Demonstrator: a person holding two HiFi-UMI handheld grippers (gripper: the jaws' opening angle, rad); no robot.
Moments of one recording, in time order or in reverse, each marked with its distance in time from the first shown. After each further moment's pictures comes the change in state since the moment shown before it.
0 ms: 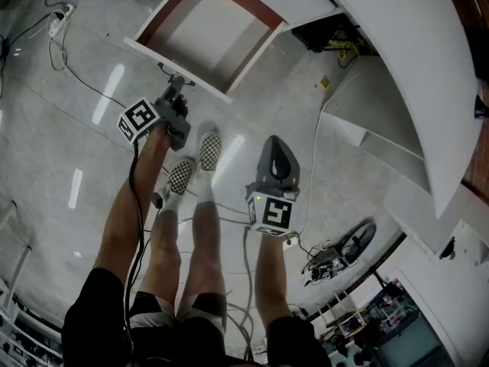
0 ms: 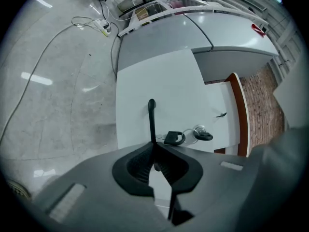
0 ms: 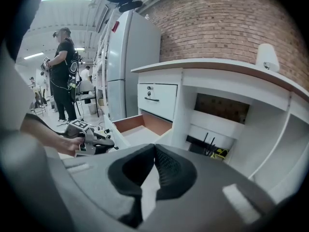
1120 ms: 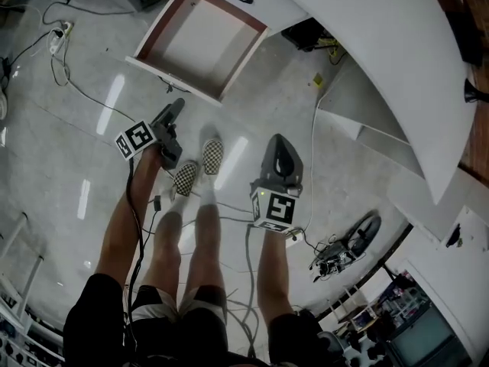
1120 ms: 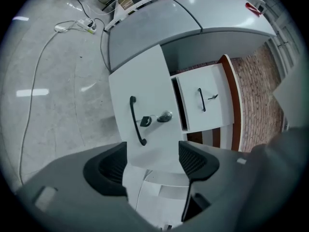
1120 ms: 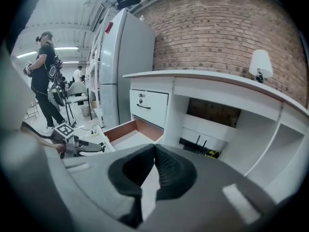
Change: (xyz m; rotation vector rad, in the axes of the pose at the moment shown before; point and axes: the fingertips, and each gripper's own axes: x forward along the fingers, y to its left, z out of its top) left arm -0.036 -0.016 -0.020 0.129 0.178 0.038; right arm -0.014 -0.025 0.037 0.024 -0.003 -0.074
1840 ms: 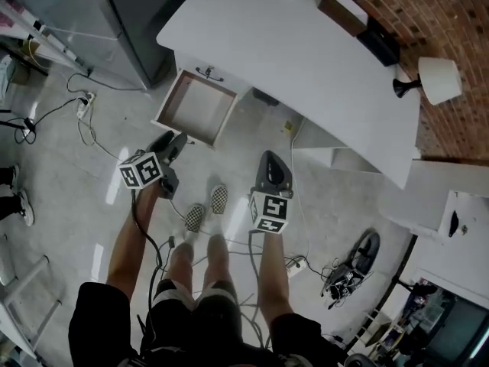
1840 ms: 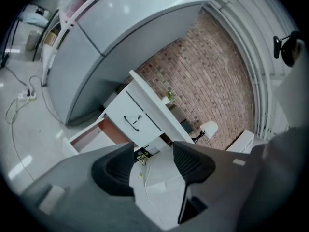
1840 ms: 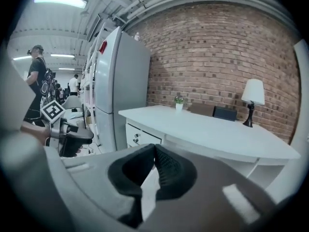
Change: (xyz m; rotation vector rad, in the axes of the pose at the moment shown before) left arm -0.117 -0.280 0.073 0.554 0.011 -0.118; right arm -0.099 -0.018 0.181 0.030 -0.088 -0.061
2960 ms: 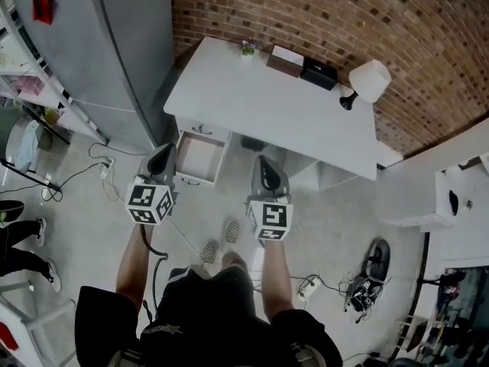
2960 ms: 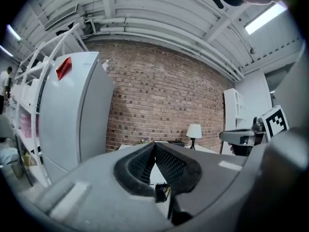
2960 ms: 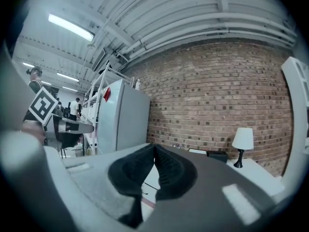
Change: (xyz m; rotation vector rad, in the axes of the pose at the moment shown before) left arm -0.179 -0.302 0.184 0.761 -0.298 0.013; right arm -0.193 0.000 0.252 0.019 -0.346 -0.025
